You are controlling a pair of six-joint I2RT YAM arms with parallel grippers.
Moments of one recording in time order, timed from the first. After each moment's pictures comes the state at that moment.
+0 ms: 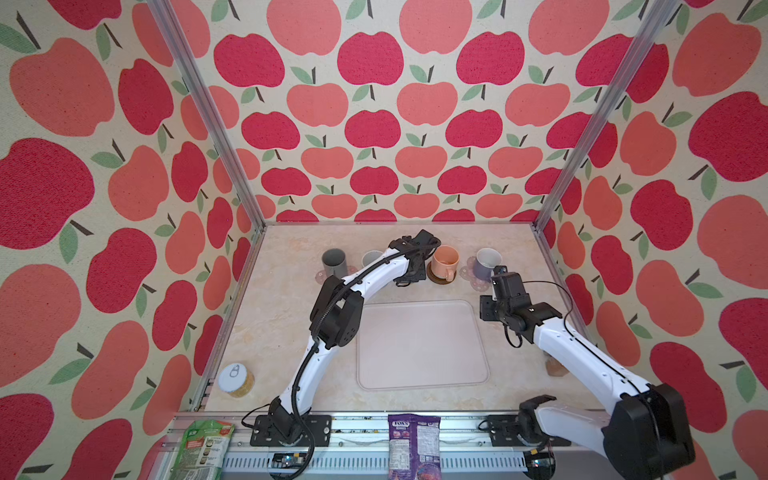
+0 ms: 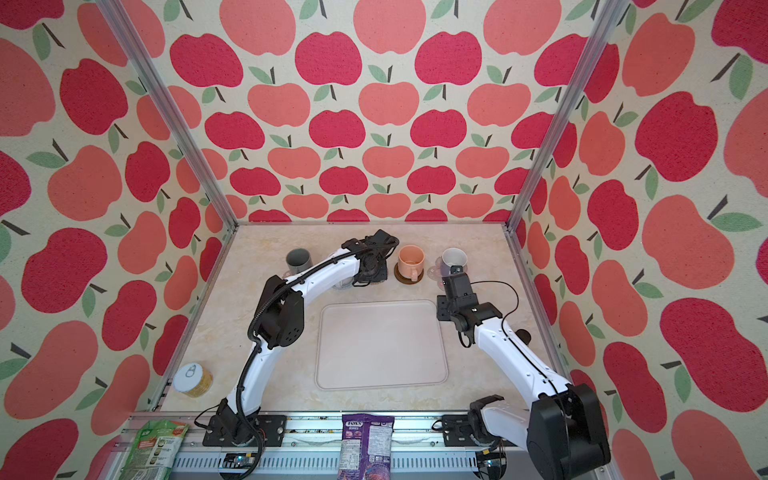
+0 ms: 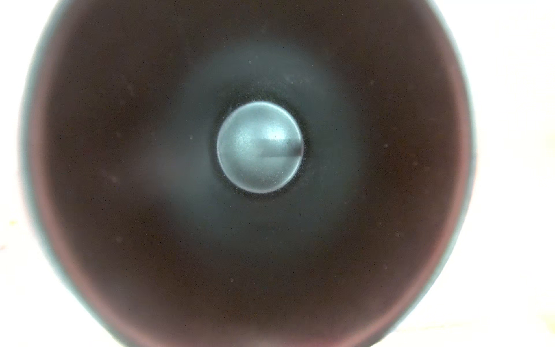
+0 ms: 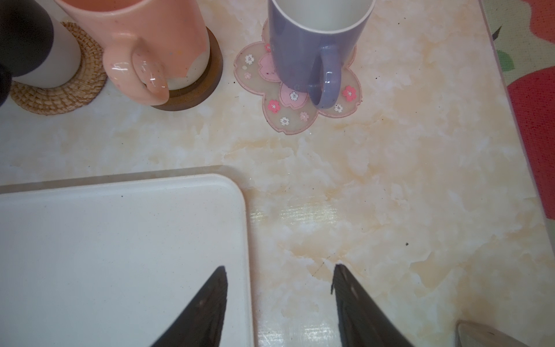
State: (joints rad) left arm -0.72 2.34 2.11 -0.95 -0.21 -0.70; right arm 0.40 1.17 0.75 -0.51 0.24 0.25
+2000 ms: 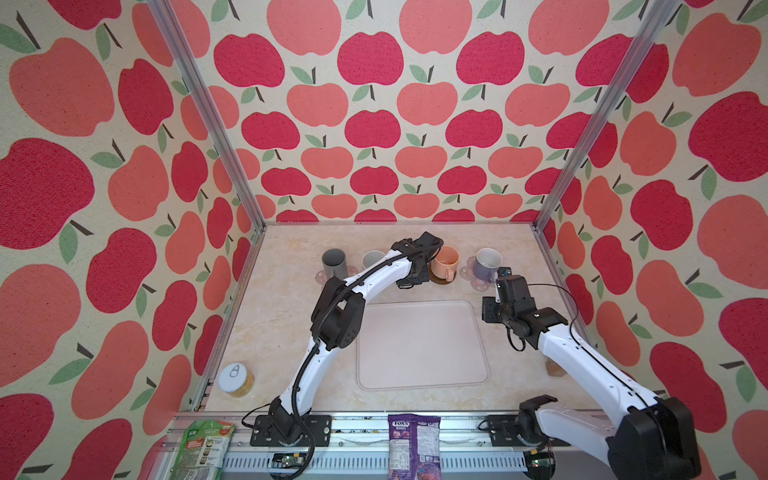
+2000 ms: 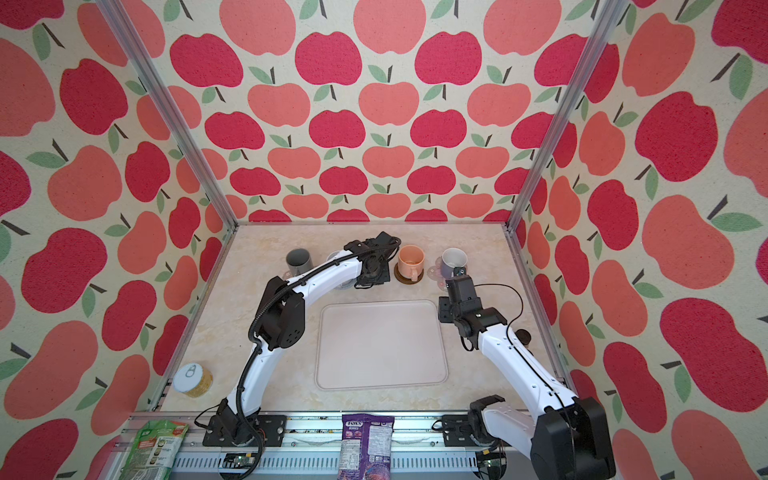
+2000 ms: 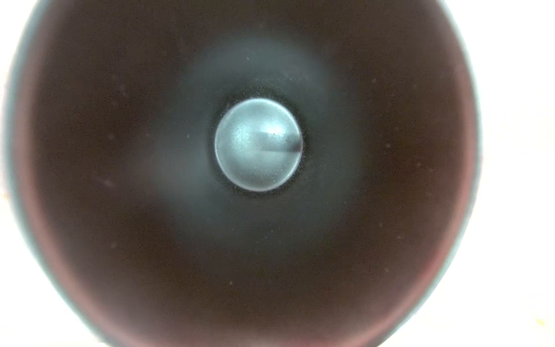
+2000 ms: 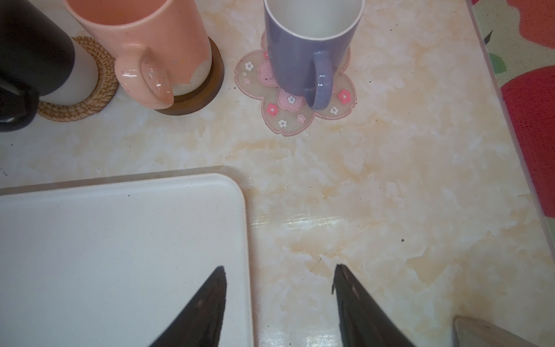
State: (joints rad) left arm -0.74 2.34 2.10 -0.96 -0.18 -0.77; right arm 0.39 1.11 0.72 -0.50 0.23 0.25
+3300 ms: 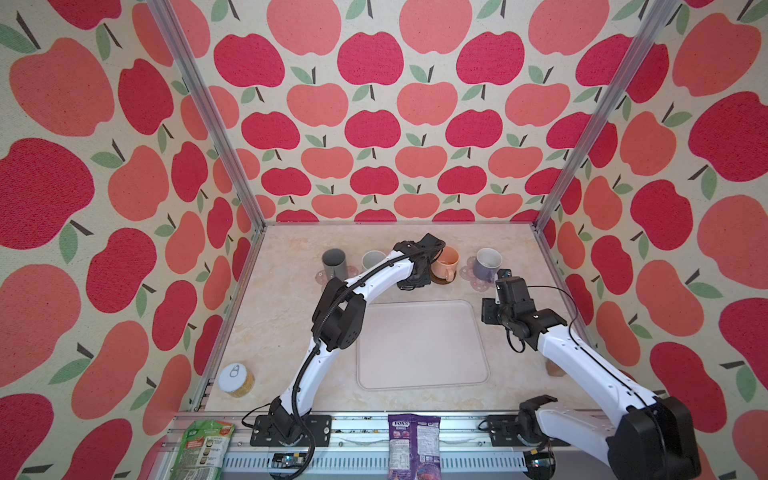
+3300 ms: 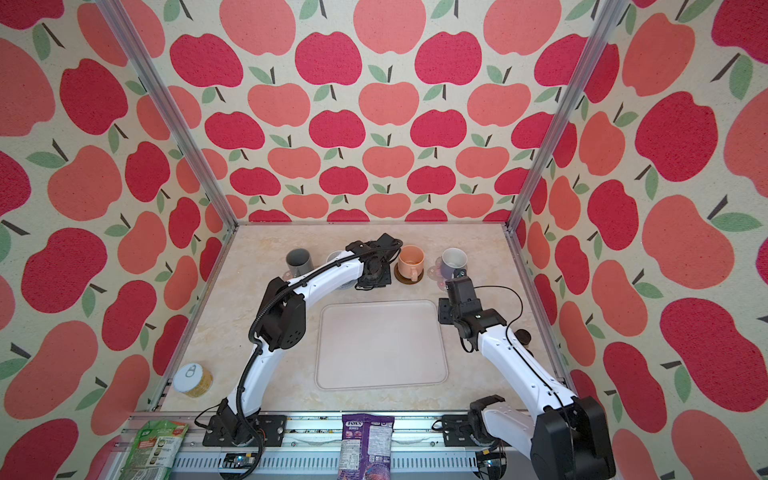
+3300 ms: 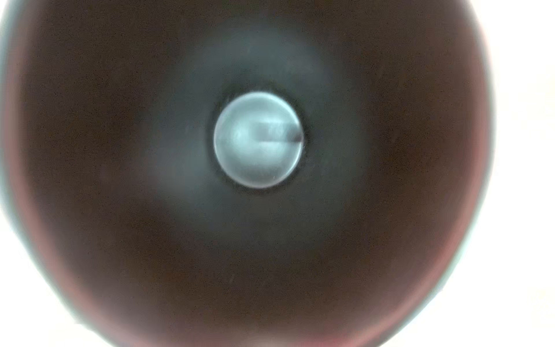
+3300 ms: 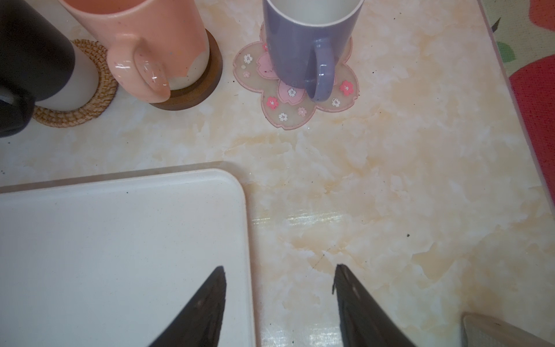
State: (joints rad) left arm -0.76 2.34 2.11 -1.01 -0.16 -0.77; right arm 0.39 1.10 0.71 -0.50 0.23 0.27
